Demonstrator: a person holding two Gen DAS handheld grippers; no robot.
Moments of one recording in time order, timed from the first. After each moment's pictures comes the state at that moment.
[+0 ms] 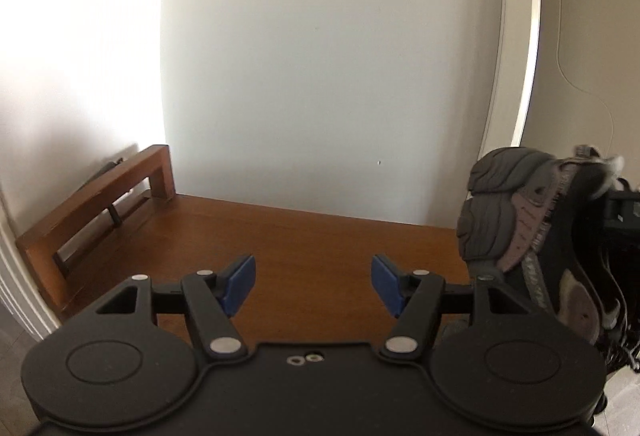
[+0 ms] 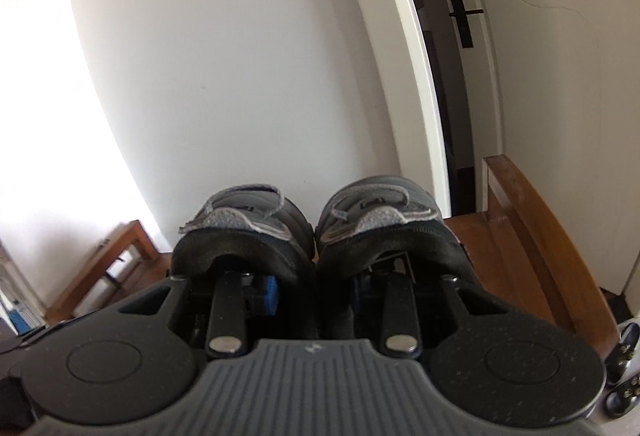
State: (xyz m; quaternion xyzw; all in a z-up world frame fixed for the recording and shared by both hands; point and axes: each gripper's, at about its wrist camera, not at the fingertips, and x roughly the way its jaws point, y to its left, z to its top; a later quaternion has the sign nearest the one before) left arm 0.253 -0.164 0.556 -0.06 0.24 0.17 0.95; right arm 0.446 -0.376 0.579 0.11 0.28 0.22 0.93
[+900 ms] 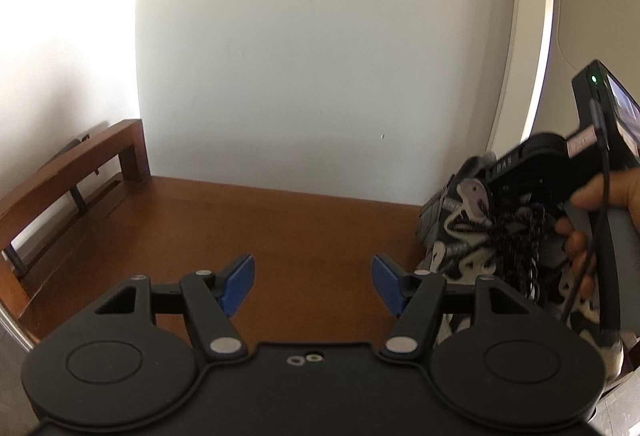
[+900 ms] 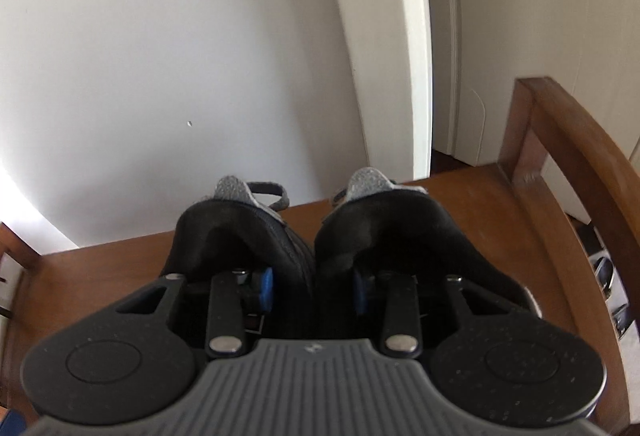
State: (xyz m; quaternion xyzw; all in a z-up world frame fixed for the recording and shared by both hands) left arm 0.282 -0.127 0.509 -0.07 0.27 0.15 0.95; right arm 0.608 -0.326 0.493 0.09 0.43 0.11 0.89
